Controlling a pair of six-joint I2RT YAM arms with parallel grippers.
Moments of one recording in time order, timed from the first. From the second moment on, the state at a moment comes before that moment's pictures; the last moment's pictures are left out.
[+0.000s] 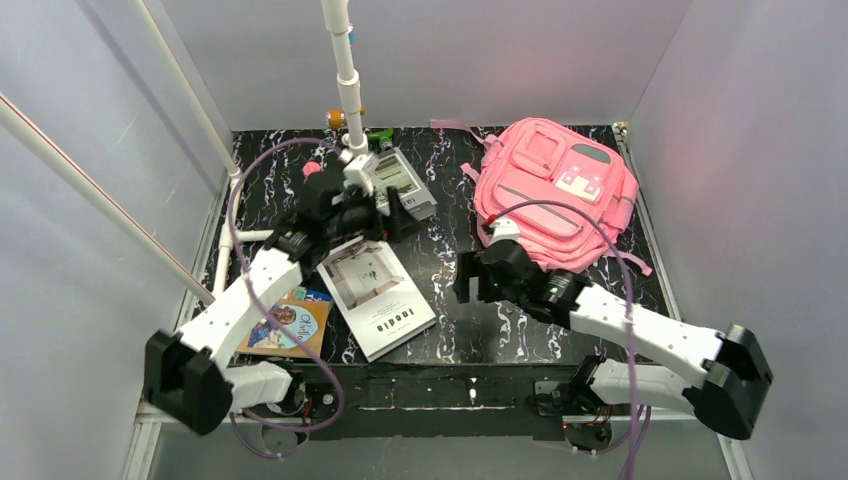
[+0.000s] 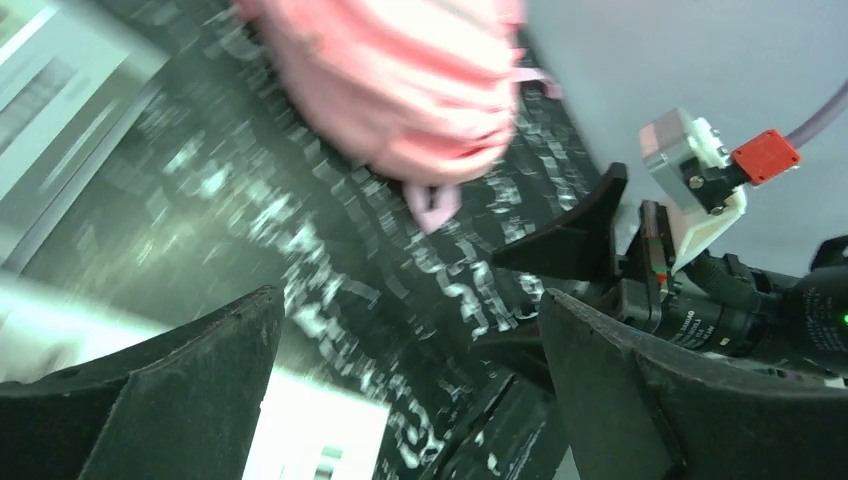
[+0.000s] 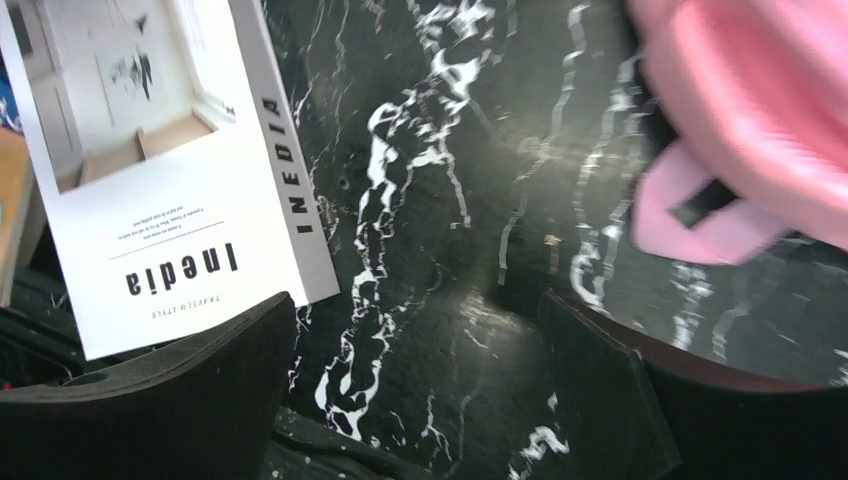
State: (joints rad) left arm -0.50 1.30 1.06 -0.13 0.54 -0.46; right arm 0.96 1.02 0.78 -0.48 0.33 0.63
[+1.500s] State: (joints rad) left arm -0.45 0.83 0.45 -0.58 0.17 -1.02; right arm 0.80 1.57 0.68 0.22 -0.30 0.69
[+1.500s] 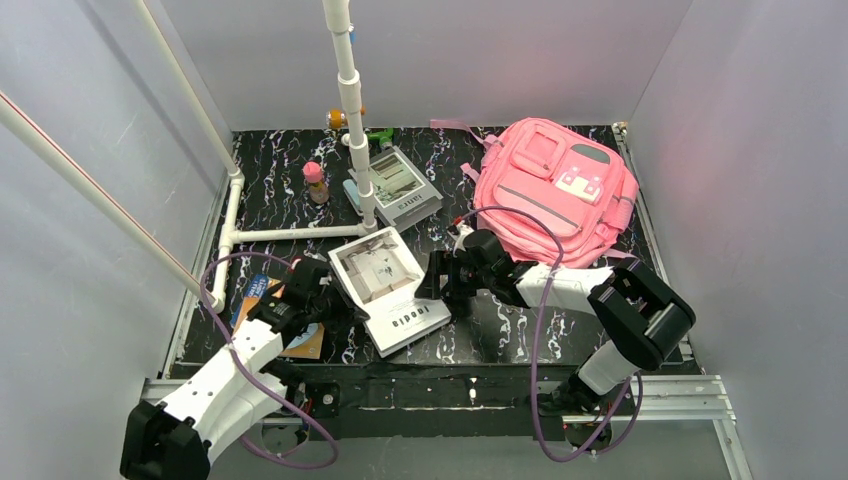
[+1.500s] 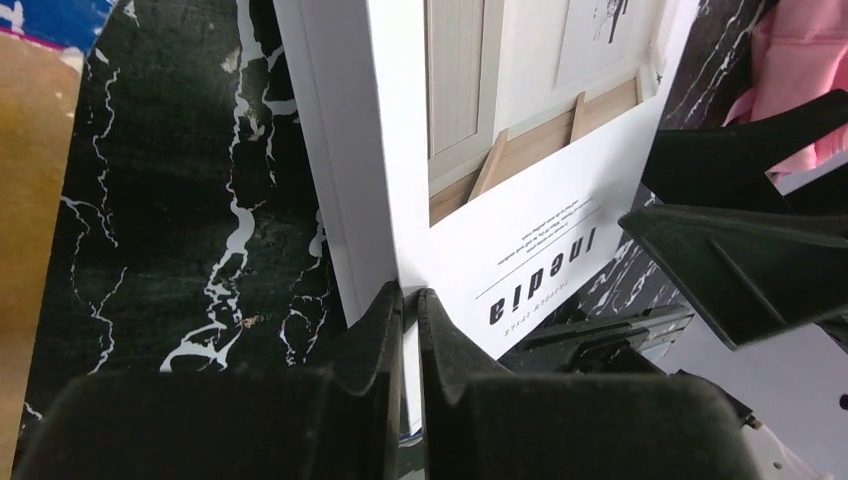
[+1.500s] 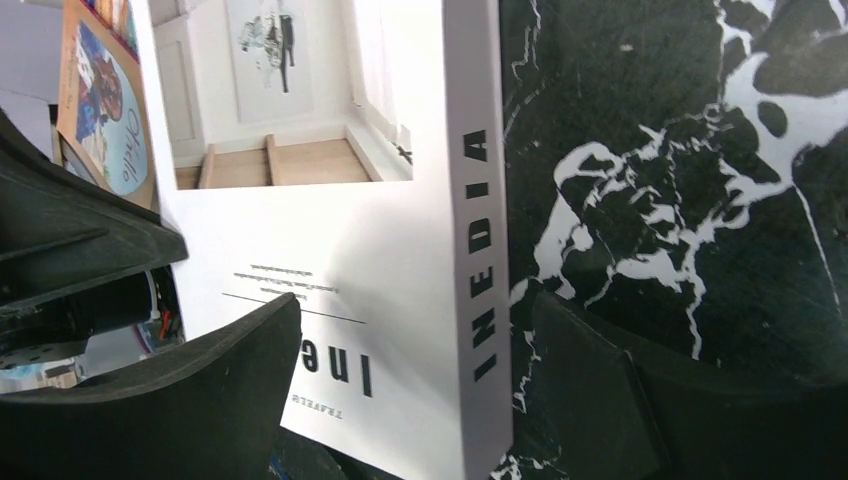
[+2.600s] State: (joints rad) left arm -0.45 0.80 0.56 -0.69 0.33 -1.15; right arm 0.84 1.18 0.17 0.45 -0.18 1.53
